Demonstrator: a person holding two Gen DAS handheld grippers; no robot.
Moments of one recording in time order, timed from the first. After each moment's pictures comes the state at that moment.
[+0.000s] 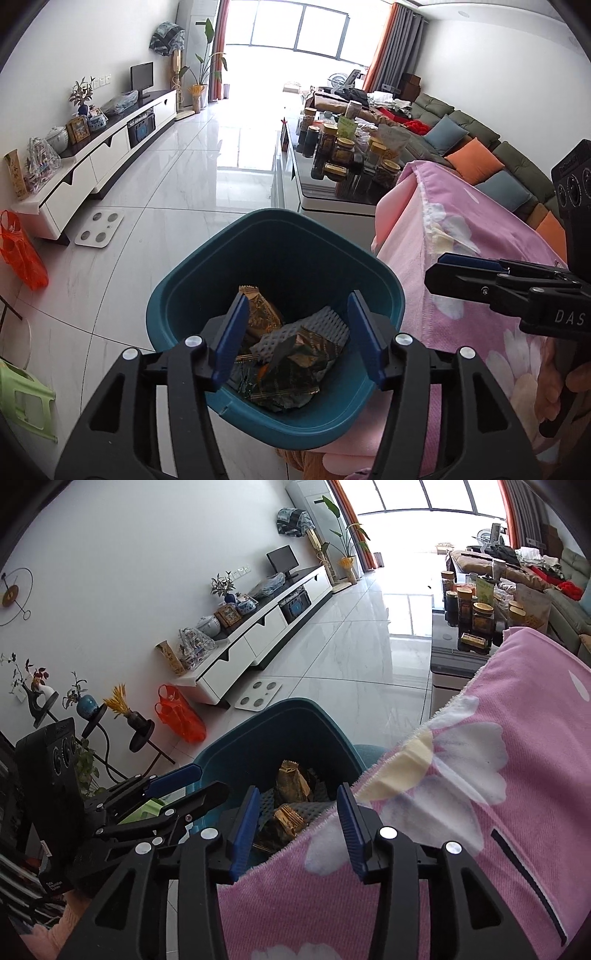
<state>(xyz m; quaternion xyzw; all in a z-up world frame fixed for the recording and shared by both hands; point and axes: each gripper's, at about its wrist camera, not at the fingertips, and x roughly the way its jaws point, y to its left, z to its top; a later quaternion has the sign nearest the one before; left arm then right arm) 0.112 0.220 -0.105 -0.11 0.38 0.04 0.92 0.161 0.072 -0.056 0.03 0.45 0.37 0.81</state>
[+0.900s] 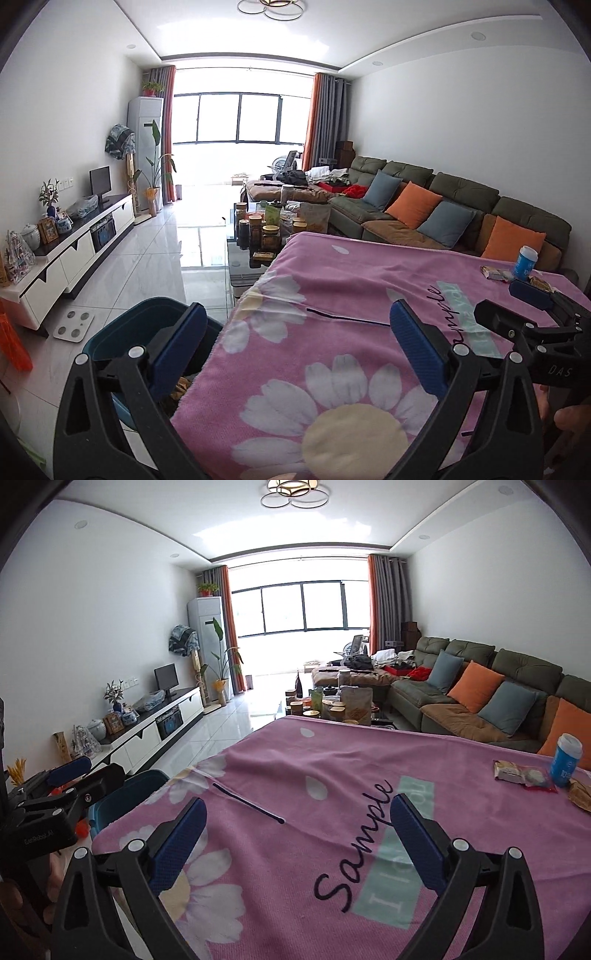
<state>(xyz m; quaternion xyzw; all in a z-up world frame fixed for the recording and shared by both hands) 0.028 0.031 -0.032 -0.03 0.19 -0.03 0.98 0.027 -0.144 -0.022 0.02 0.22 0.10 0.97</state>
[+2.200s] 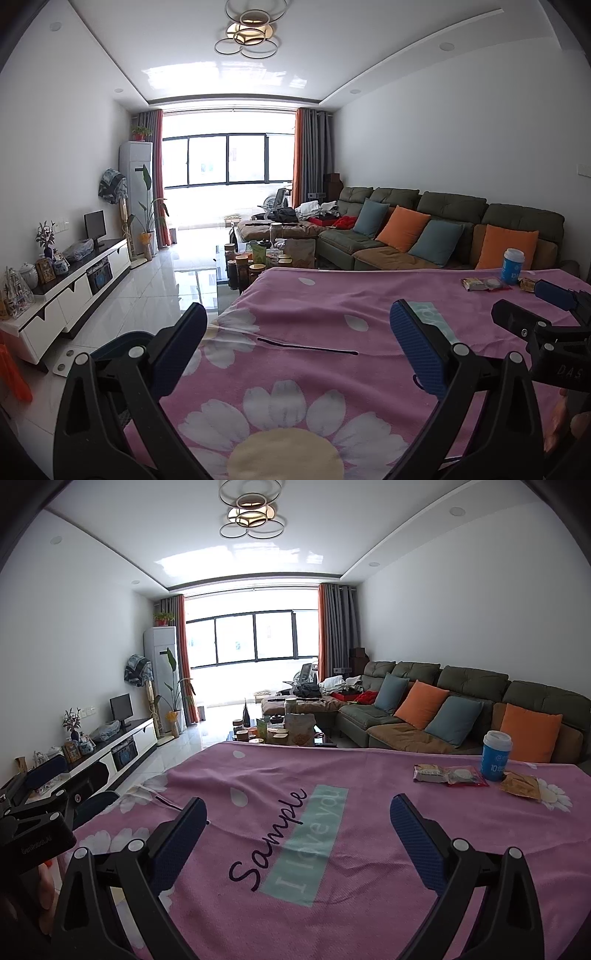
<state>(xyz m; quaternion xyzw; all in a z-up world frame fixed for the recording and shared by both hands) 0.007 -0.027 -0.028 0.01 0.11 -0.05 0.99 -0.019 -0.193 -0.020 0.03 0.16 0.00 0.99</state>
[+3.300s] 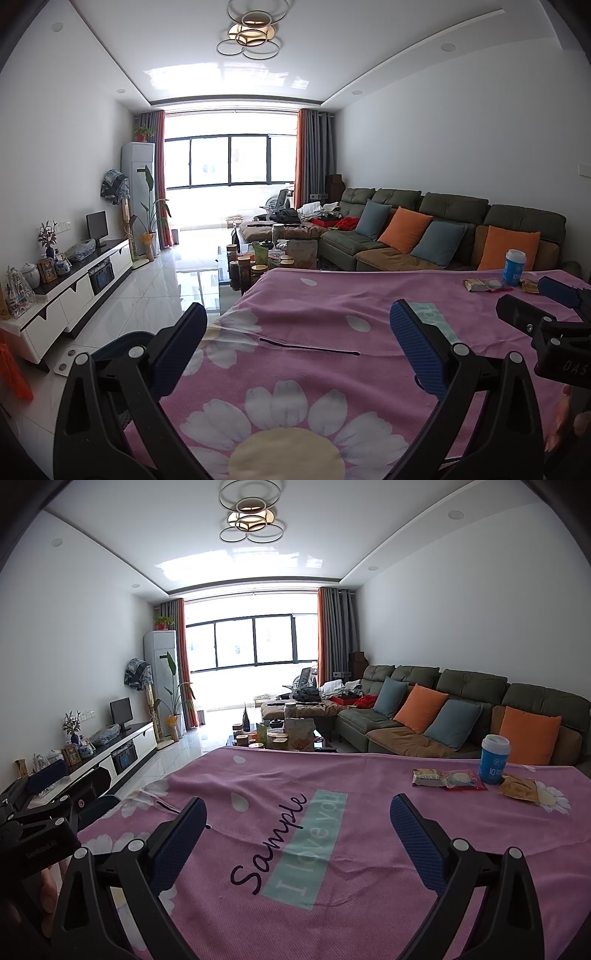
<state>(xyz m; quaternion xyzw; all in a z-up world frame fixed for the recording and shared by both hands) 0.005 -0.028 -0.029 0.01 0.11 -0.05 0.99 -0.020 -0.192 -0.015 0.03 0.16 0.00 0.99</state>
